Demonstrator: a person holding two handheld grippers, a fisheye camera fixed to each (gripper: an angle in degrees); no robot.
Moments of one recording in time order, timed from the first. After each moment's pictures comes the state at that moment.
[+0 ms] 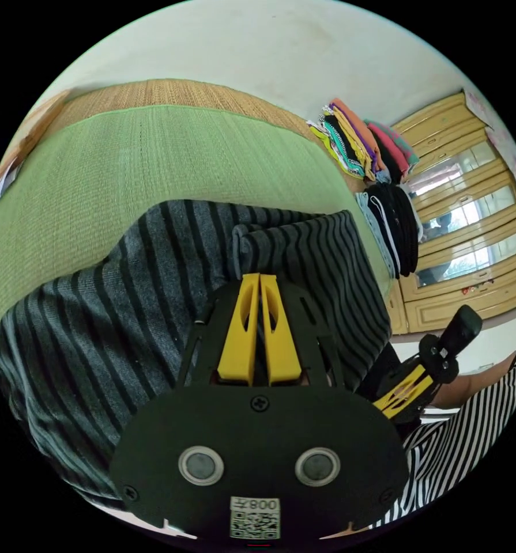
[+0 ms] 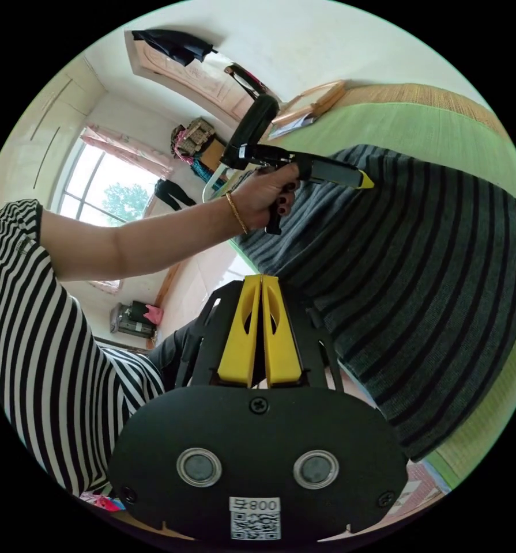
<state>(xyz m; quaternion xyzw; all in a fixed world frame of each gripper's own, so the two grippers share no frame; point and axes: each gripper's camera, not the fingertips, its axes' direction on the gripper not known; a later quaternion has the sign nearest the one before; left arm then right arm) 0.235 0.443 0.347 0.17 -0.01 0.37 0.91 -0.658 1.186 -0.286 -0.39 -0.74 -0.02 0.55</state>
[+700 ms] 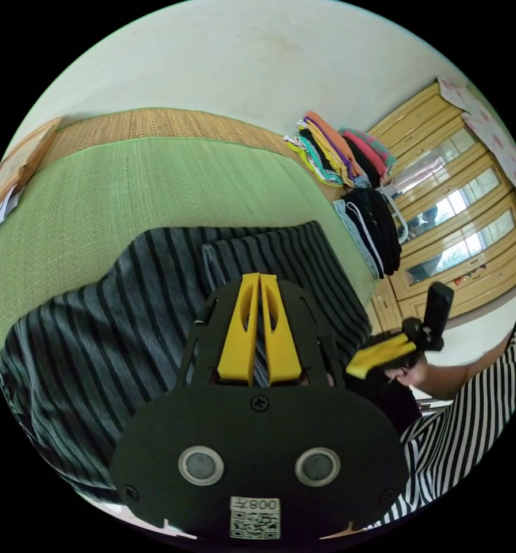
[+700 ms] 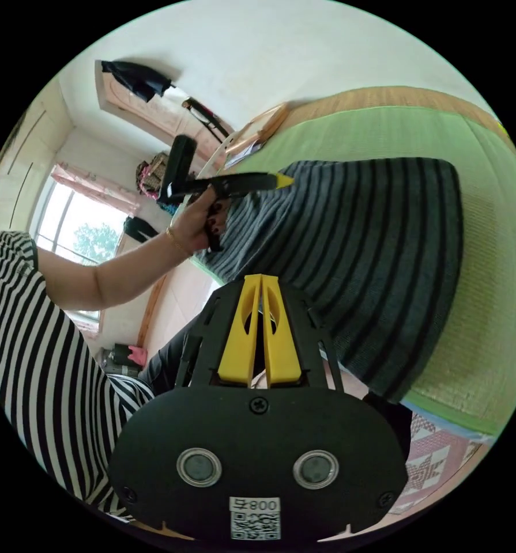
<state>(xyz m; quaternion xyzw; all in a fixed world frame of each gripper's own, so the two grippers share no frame) 0.216 0.423 0.392 0.21 0.01 0.40 0.89 -0.597 1.224 -0.259 -0.41 -0.66 0.06 0.63</state>
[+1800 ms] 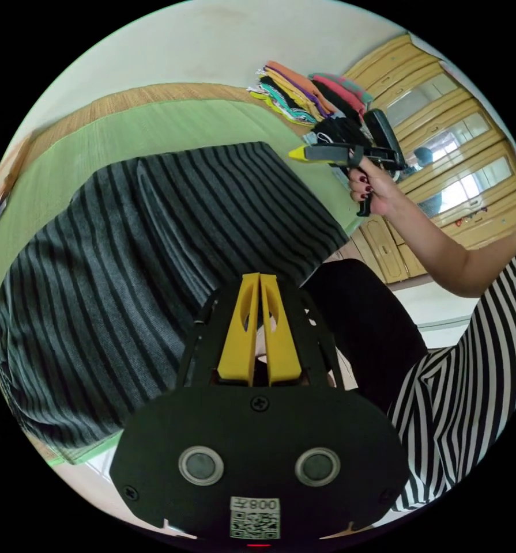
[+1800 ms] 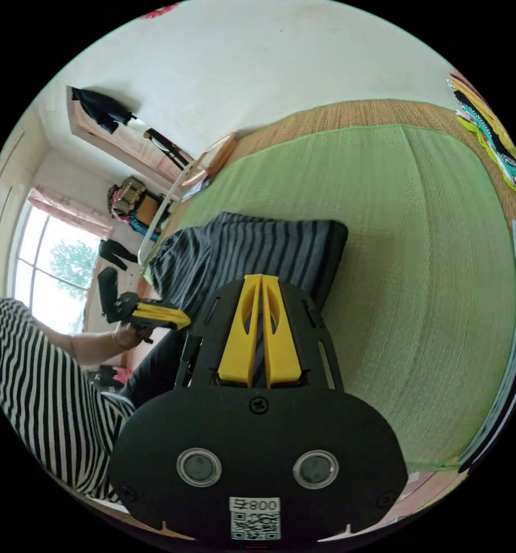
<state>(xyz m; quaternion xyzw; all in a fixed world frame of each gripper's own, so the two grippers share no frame) 0.151 0.377 0.563 0.13 -0.05 0.46 0.88 -0.515 1.253 -0.123 -0.42 -0.61 0.07 0.67</state>
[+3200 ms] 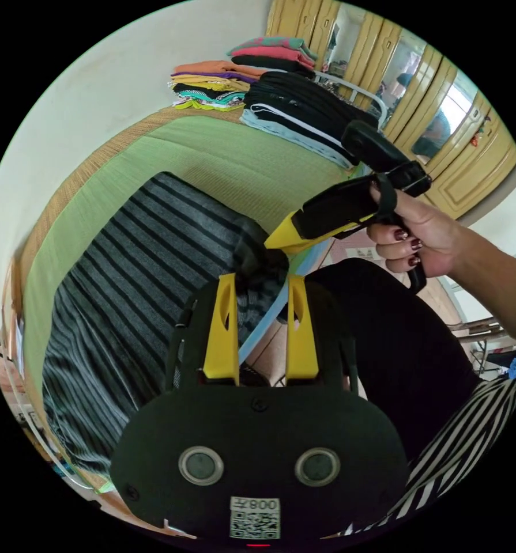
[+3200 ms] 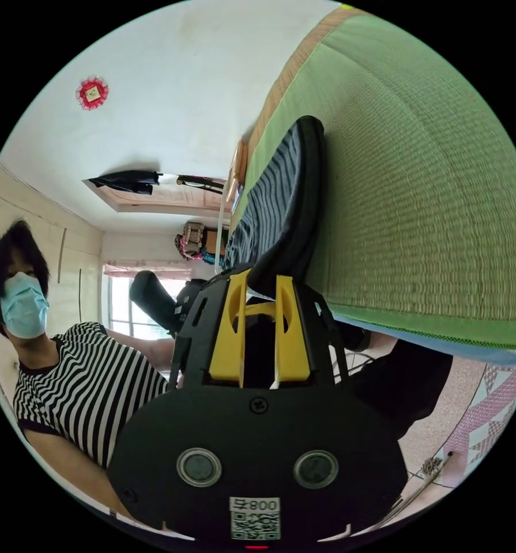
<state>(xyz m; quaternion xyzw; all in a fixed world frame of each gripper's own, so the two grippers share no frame) 0.197 0.333 0.857 0.17 -0.21 0.56 0.79 -0.380 1.422 -0.088 -0.47 -0.68 0.29 0.48</state>
